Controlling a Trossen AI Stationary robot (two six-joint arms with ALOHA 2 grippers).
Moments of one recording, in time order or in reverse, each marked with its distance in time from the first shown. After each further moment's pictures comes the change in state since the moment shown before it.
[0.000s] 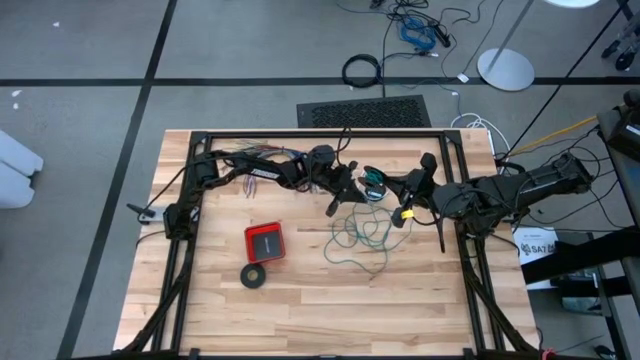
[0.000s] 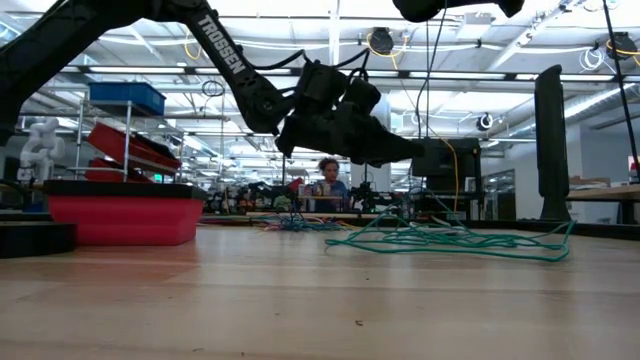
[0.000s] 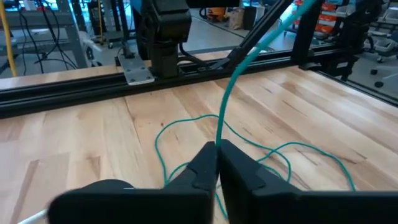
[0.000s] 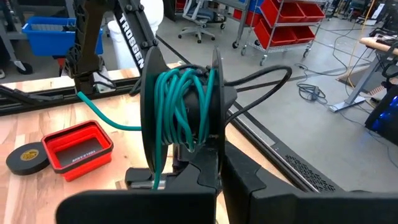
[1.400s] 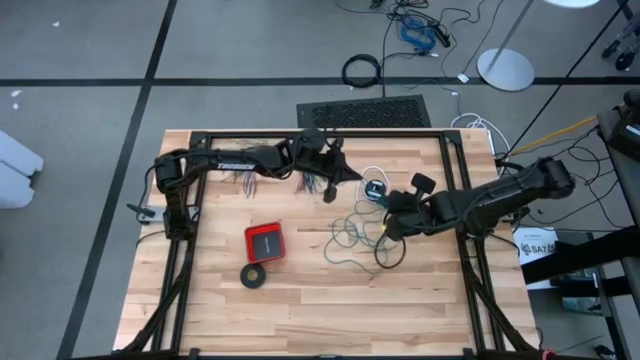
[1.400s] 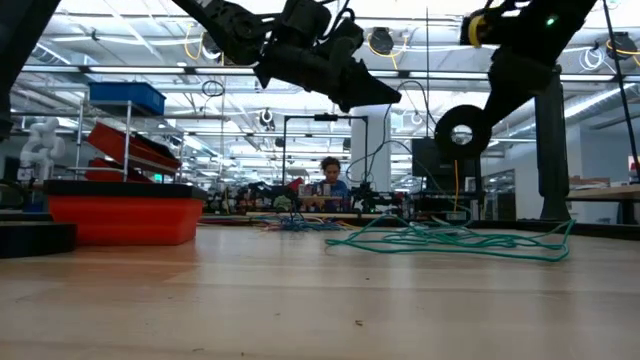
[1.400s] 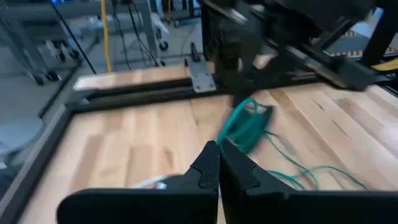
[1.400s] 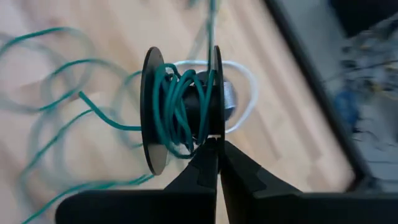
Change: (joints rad) left arm -0.013 -0.309 0.000 -0.359 -0.320 0.011; right arm -0.048 0.309 0.000 -0.644 -0.104 0.403
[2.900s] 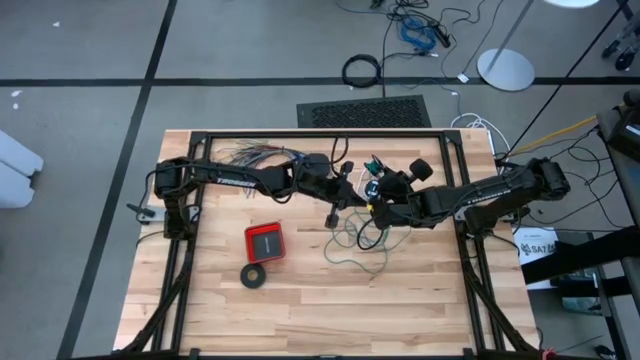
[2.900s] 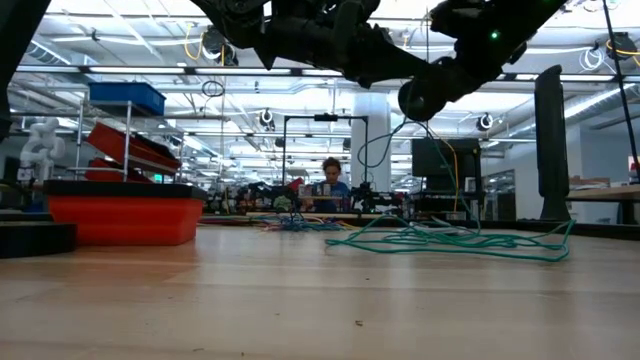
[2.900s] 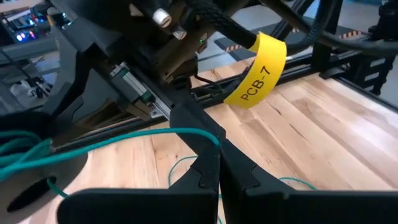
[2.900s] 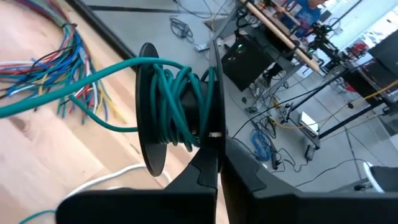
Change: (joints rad) left arm -0.162 0.001 -0.003 0.064 -0.069 0.079; right arm -0.084 0.072 -0.003 0.311 0.462 -0.104
